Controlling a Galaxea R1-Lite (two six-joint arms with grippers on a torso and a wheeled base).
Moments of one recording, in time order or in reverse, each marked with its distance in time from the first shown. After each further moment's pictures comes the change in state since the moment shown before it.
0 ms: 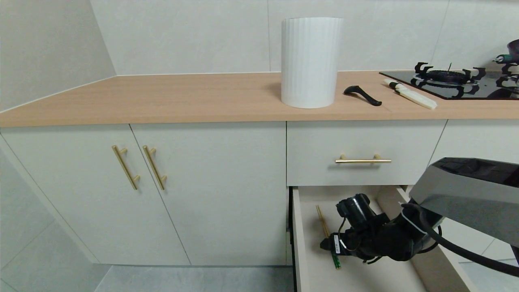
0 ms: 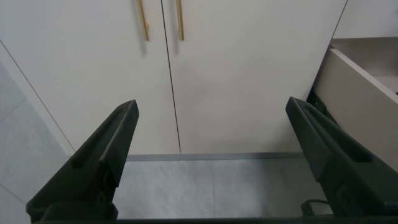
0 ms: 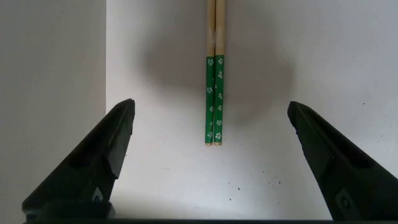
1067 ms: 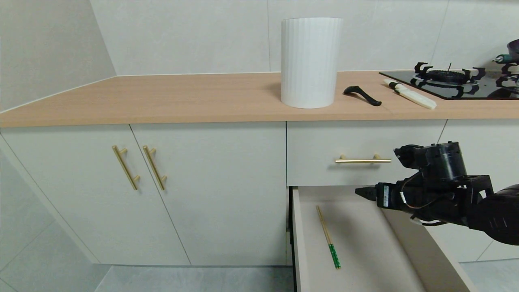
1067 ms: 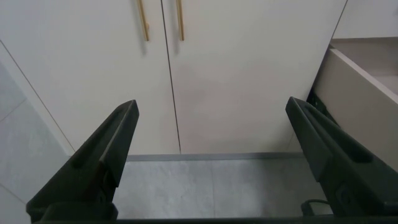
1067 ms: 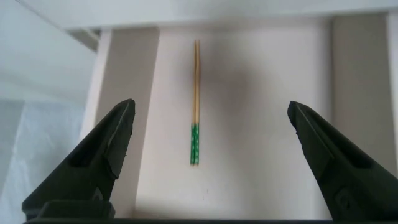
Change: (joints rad) left arm 0.000 0.000 0.000 0.000 0.000 0.000; right arm -0.154 -0.525 0.153 -0.021 0.013 -0.112
